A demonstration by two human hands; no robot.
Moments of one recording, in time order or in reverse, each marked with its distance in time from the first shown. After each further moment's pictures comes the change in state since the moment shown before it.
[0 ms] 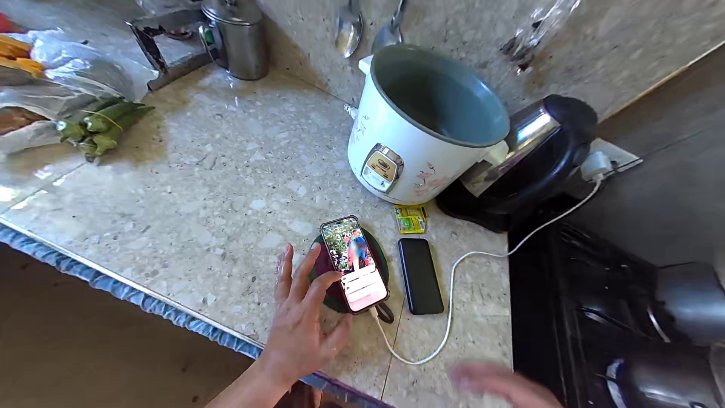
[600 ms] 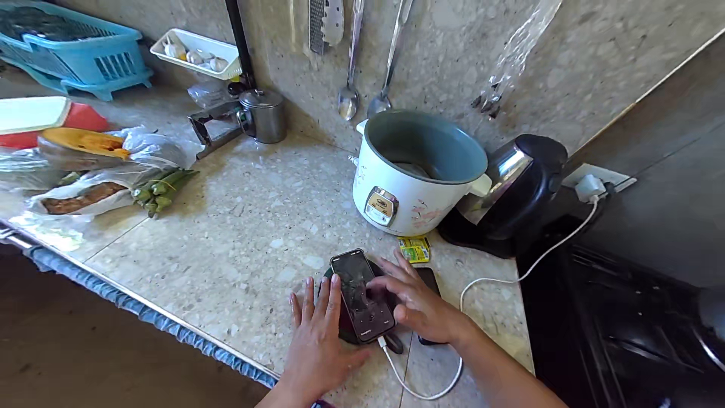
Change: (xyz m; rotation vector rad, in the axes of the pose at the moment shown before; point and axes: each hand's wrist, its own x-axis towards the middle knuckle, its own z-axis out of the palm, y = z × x) left_hand 0.012 0.012 0.003 0.265 -0.156 -0.109; right_hand 0.202 0.047 0.014 -0.251 -0.041 -0.267
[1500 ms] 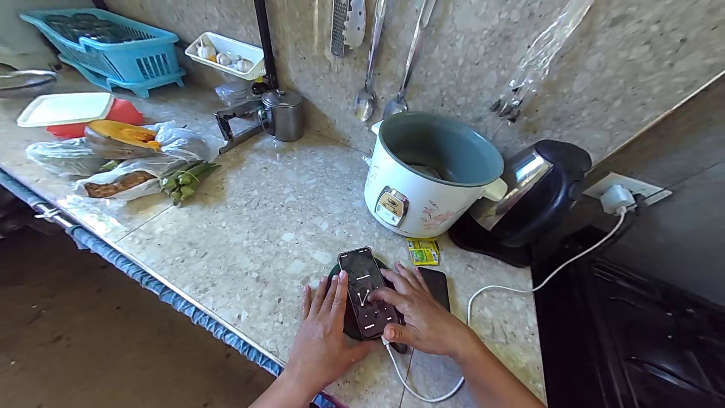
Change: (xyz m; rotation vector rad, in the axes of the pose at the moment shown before) left_hand -0.003 0.000 0.004 0.030 0.007 0.019; right_hand -0.004 -0.010 0.007 -0.212 -0.163 0.085
